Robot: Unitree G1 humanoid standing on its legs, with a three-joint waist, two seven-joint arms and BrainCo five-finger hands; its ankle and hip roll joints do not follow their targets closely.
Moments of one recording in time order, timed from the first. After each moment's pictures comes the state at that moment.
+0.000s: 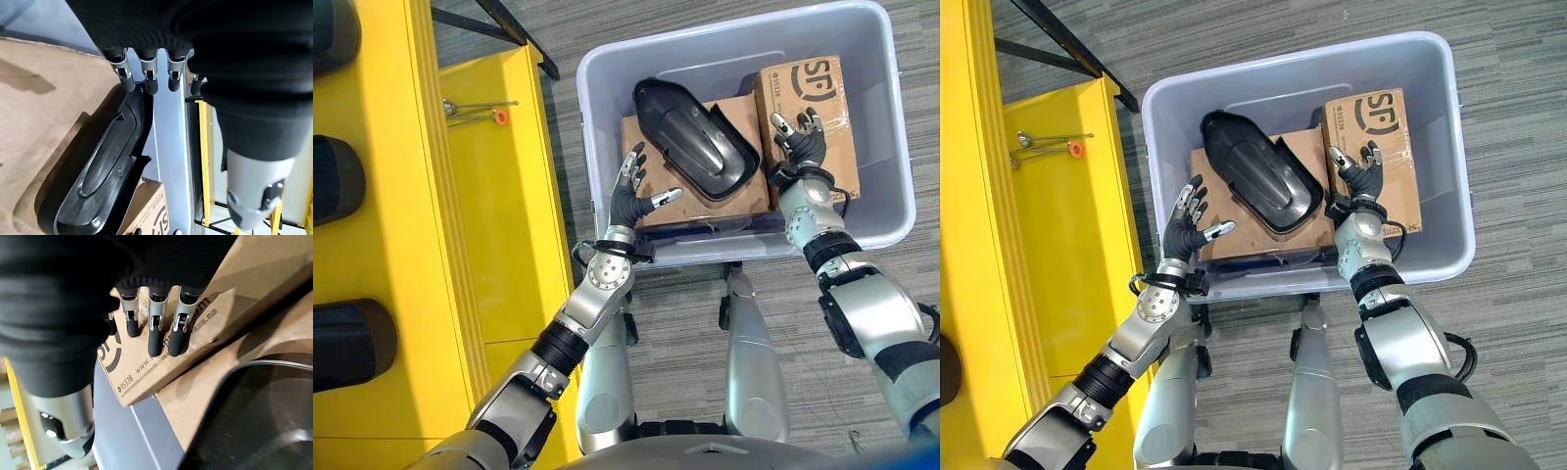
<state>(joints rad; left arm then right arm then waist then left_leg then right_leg) -0.43 0.22 -0.47 0.19 -0.34 -0.23 0.40 -0.97 -0.35 0.31 1.07 0.89 -0.30 -0.25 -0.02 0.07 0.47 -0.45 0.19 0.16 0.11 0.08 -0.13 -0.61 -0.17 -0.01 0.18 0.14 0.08</state>
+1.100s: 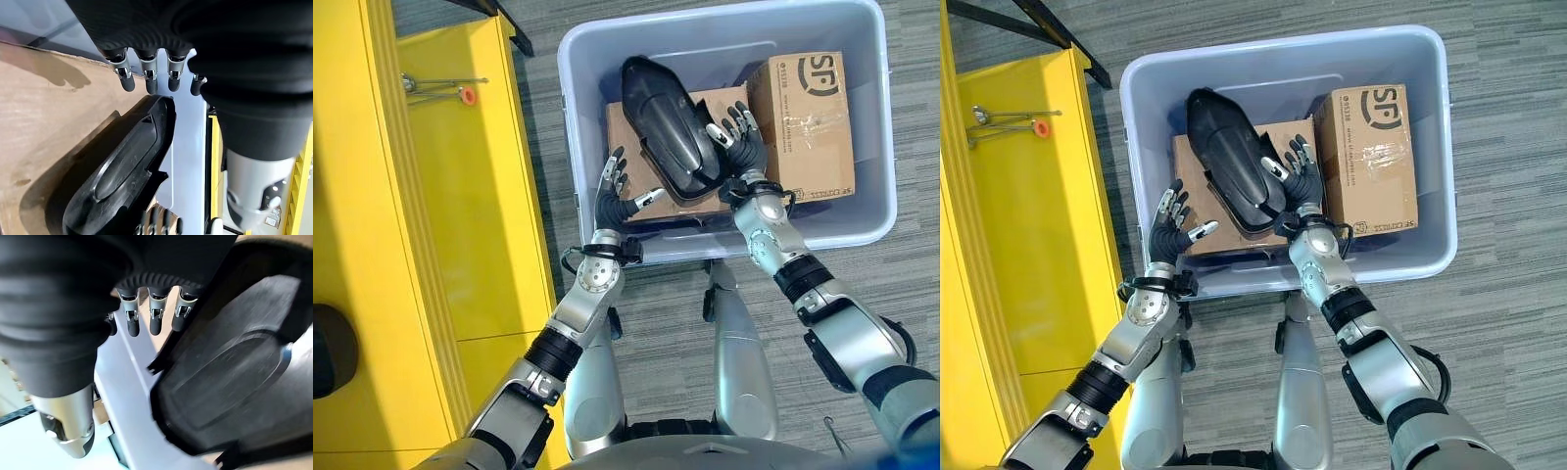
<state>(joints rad) -0.38 0.23 -0.39 0.19 -0.33 -0.23 0.42 -0.88 -0.28 0.43 0.78 0.84 -0.30 -0.24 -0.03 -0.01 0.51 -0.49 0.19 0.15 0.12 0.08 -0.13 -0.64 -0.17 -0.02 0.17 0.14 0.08</state>
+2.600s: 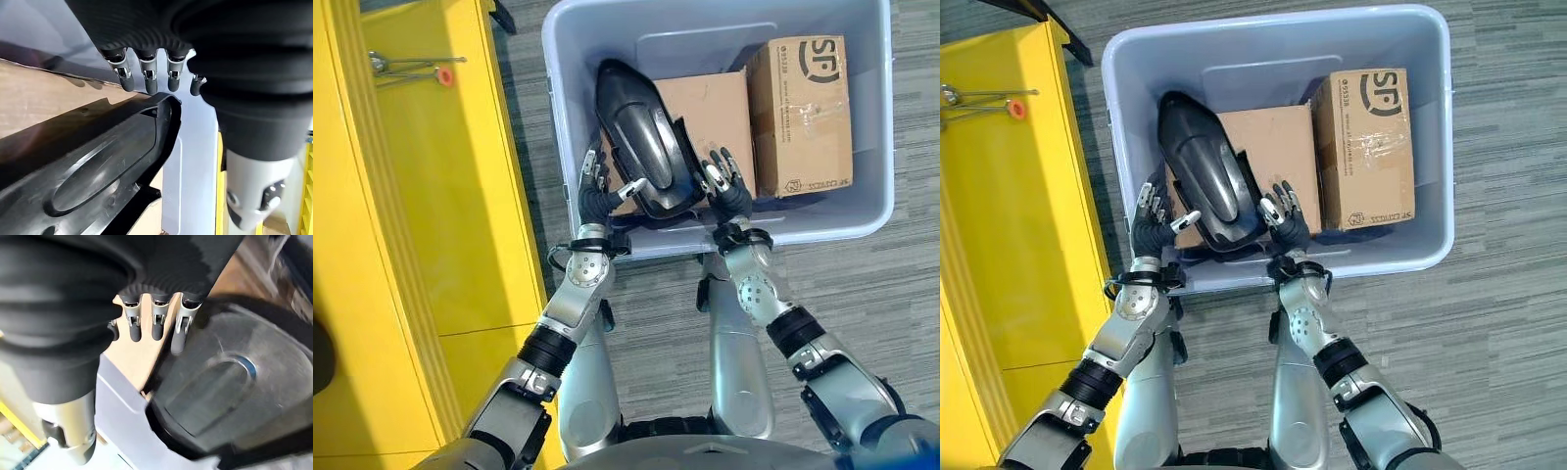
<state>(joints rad) -0.38 0.23 -0.32 0.18 -0.32 -0.22 0.48 -0.51 -0.21 0.38 0.41 1.04 -0.34 -0.12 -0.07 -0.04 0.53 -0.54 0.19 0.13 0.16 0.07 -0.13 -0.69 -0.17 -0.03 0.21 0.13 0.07</state>
